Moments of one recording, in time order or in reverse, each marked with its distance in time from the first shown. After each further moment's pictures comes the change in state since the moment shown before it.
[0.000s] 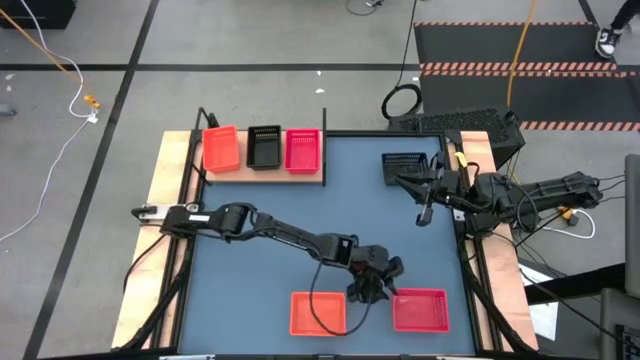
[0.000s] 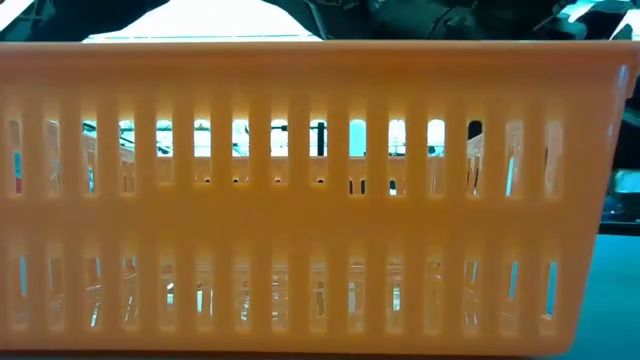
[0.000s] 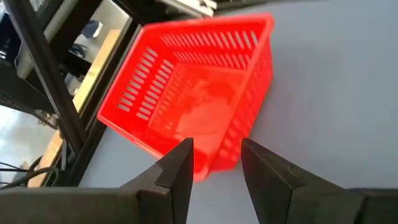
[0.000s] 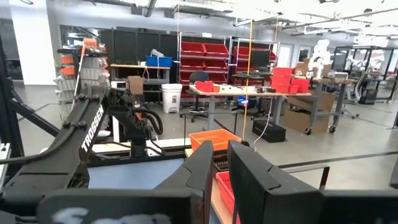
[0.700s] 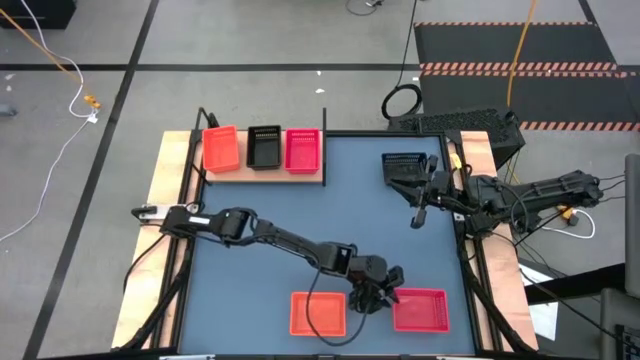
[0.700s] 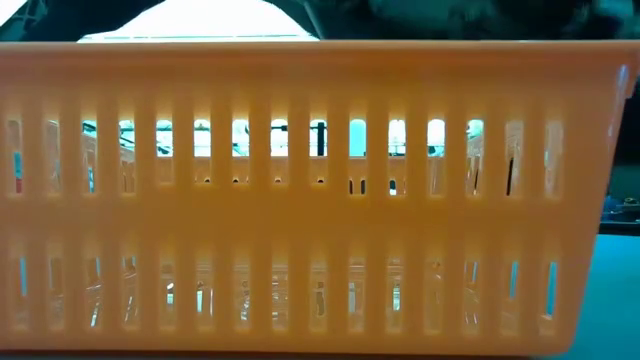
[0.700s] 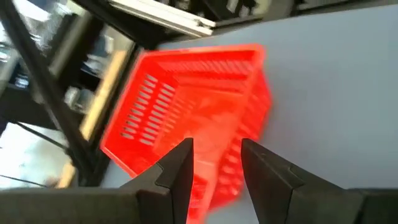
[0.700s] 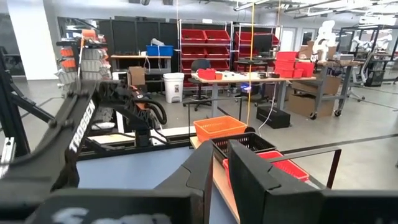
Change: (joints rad) left arm -0.036 0.031 0.002 0.083 -0.037 0.042; right arm 0.000 0.049 0.000 -0.009 0.000 0.071
